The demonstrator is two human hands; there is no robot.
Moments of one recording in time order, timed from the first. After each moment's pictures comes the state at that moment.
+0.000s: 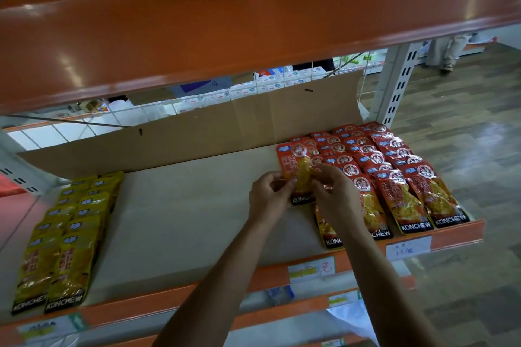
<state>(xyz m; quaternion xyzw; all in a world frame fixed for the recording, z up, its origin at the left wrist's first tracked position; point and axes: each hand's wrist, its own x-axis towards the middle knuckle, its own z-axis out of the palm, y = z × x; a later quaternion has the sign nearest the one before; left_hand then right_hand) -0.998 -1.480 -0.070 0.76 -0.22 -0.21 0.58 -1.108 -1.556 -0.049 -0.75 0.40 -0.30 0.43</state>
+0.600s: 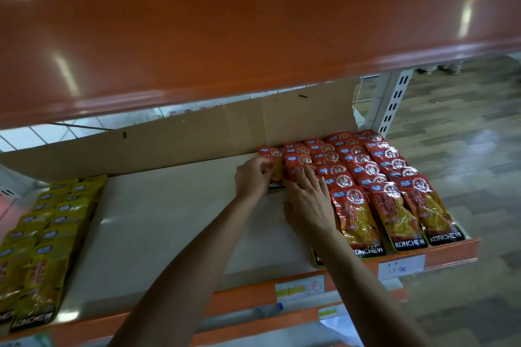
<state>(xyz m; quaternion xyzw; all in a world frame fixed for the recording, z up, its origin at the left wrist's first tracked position) -0.935 -1.531 -0.076 0.87 -0.30 -0.09 0.38 -1.078 -1.566 -0.065 -0.94 0.29 -0.11 0.14</state>
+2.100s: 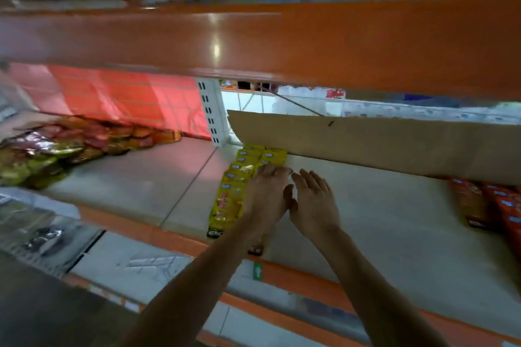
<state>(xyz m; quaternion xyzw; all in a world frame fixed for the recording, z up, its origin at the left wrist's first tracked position) -0.815 -1.202 -0.041 0.92 -0.31 0.13 0.22 -0.872 -1.307 -0.058 -0.97 0.08 -0.17 0.17</state>
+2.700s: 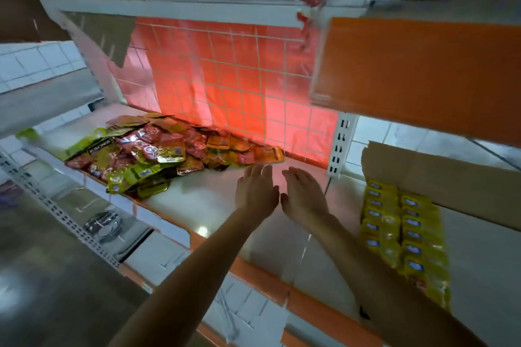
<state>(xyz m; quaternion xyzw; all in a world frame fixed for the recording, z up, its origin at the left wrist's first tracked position) -0.616 -0.960 -0.054 0.98 -0.14 0.08 0.14 -0.649 -1.077 -0.051 -0.98 -0.05 -0.10 0.14</state>
